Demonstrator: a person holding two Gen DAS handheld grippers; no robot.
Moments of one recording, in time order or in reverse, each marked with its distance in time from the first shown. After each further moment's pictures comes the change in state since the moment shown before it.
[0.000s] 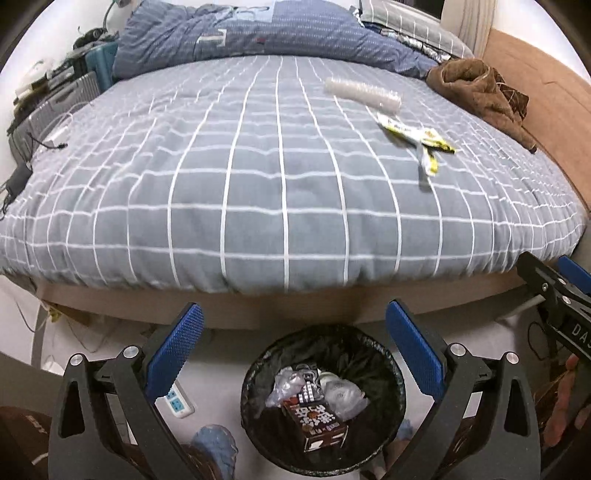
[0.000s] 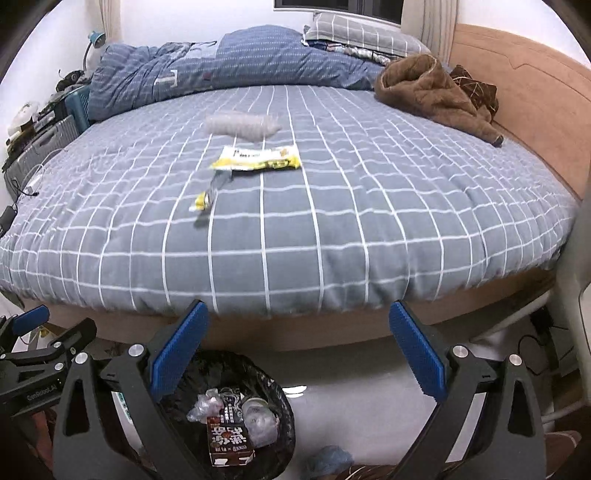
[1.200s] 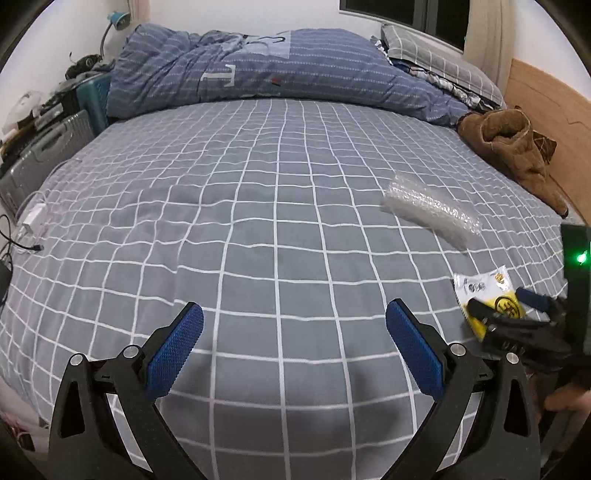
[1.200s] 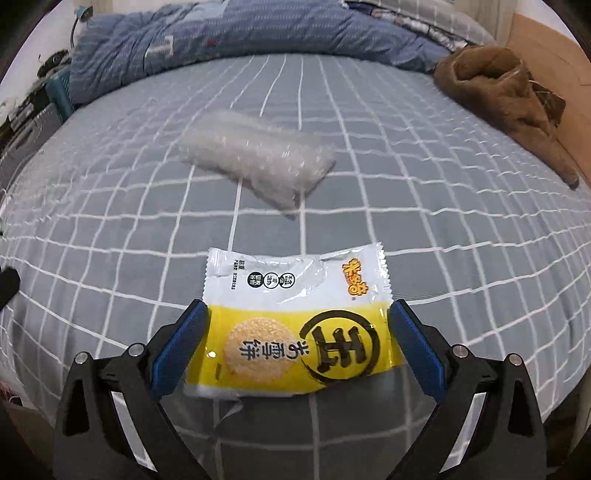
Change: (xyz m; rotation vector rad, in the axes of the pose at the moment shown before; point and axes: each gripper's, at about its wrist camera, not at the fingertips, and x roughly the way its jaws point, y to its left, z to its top) left arm 0.075 0.048 0.189 -0.013 -0.103 0.019; right arm 0.183 0.061 0.159 -0.064 0.173 0.059
